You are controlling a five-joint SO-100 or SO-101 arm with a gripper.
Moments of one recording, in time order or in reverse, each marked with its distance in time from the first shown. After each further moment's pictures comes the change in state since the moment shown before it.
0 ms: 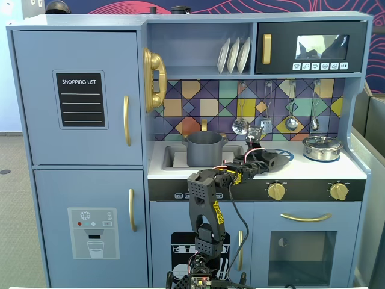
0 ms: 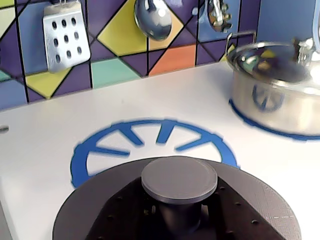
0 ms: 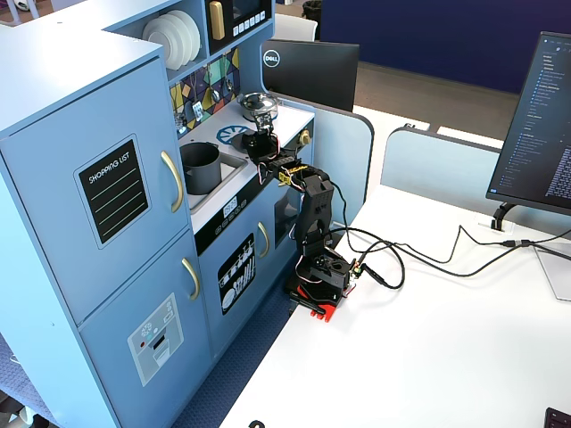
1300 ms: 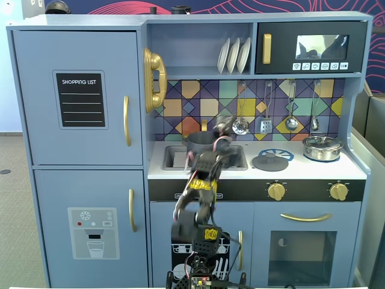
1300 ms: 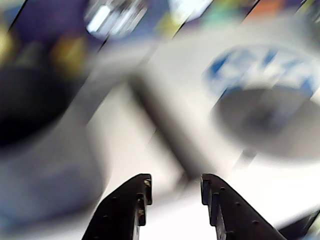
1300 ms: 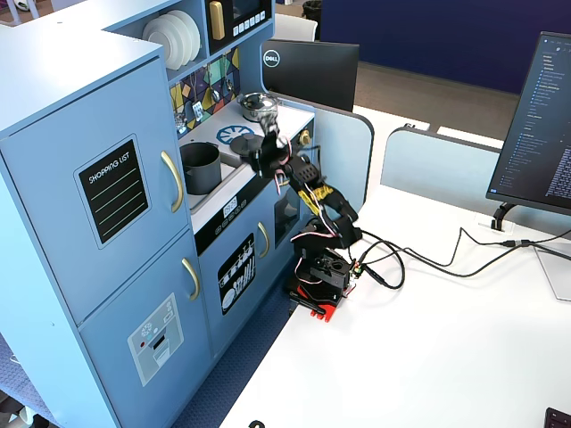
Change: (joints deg) arm -14.9 51.9 9.4 60.8 3.6
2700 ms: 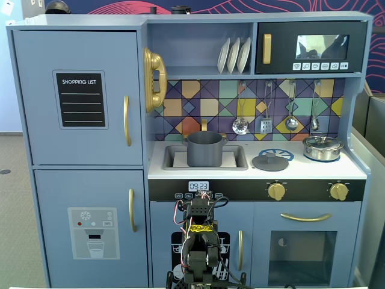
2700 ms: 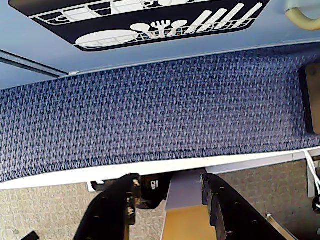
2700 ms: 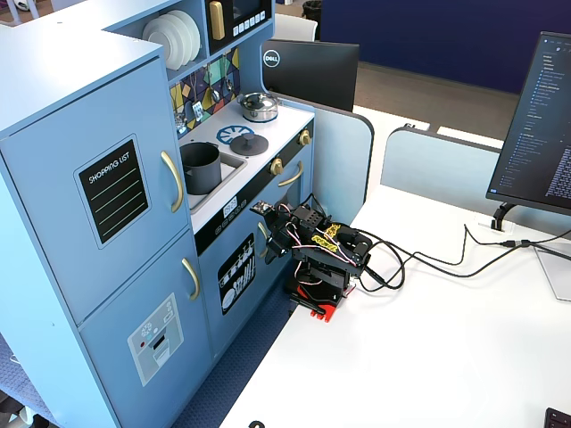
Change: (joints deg) arm -16.9 29.4 46.0 36.4 2.8
